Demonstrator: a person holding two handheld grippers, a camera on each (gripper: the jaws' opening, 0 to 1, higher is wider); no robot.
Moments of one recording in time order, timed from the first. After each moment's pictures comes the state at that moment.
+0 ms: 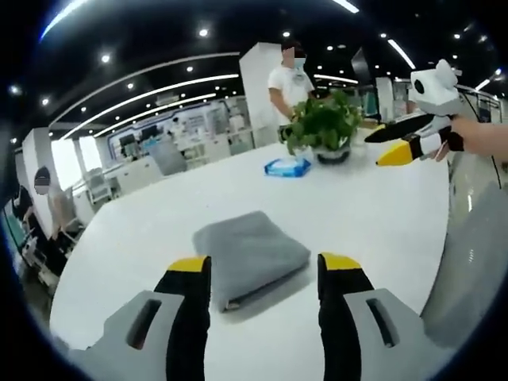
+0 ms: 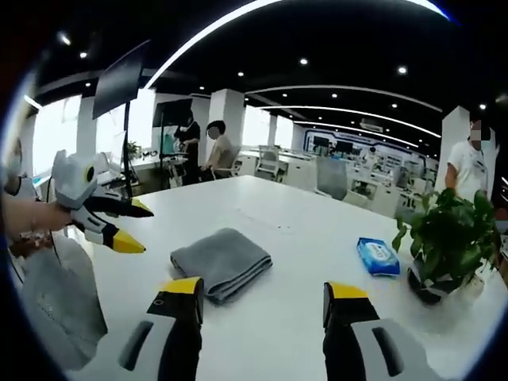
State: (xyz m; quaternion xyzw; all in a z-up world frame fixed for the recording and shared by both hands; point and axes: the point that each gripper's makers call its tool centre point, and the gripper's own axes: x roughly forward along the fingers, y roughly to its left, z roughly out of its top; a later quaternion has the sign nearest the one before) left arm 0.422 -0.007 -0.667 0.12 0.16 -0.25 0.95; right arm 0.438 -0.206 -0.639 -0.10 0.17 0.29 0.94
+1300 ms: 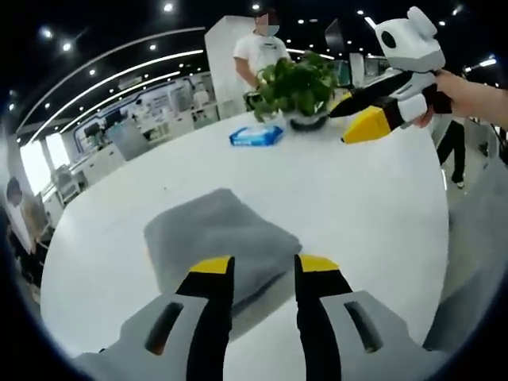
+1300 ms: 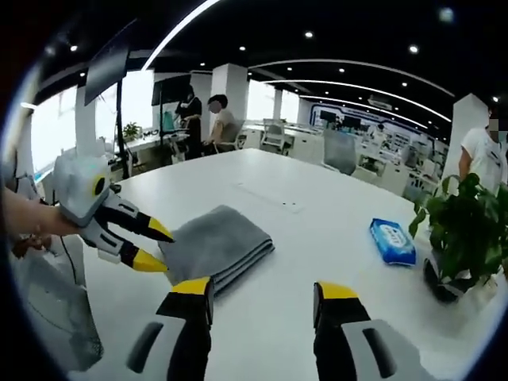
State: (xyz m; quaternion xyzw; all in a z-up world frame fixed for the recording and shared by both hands) left arm 0.465 -0.050 -0.737 0.16 0.23 -0.33 0.90; right arm 0.475 -0.188 -0.683 -0.11 0.25 0.29 0.92
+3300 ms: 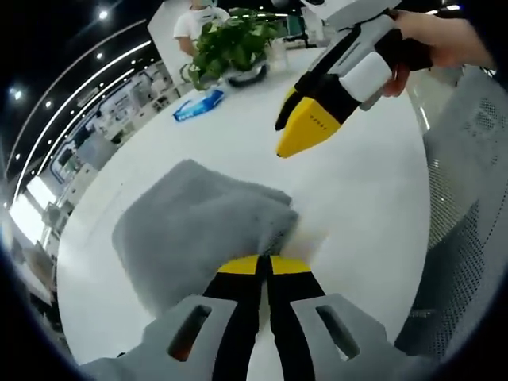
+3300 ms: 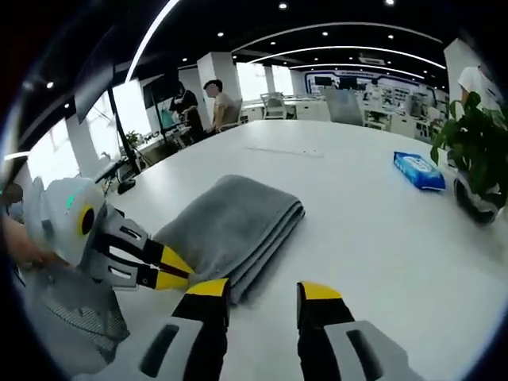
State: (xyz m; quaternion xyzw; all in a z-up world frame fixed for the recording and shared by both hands) left arm 0.383 -0.093 -0.792 0.29 0.28 -0.38 0.83; right arm 0.411 -0.173 -0.758 -0.02 0.33 0.31 0.89
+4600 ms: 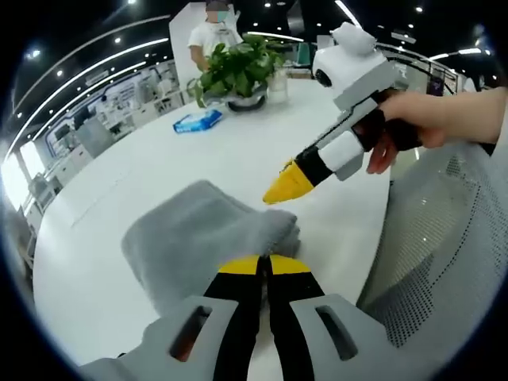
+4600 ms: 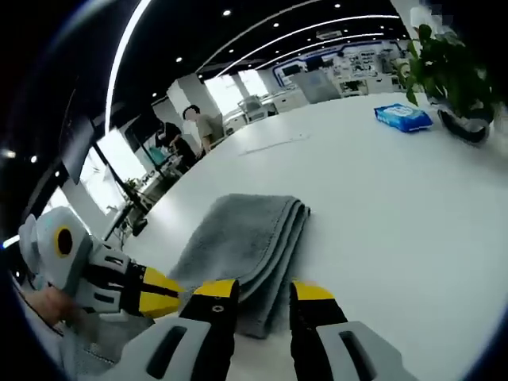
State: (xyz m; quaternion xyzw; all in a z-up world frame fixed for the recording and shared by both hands) left arm 0.348 -0.106 -0.746 0.19 0.26 -0.40 0.86; right arm 0.388 -0.168 -0.759 0.20 0.35 0.28 0.87
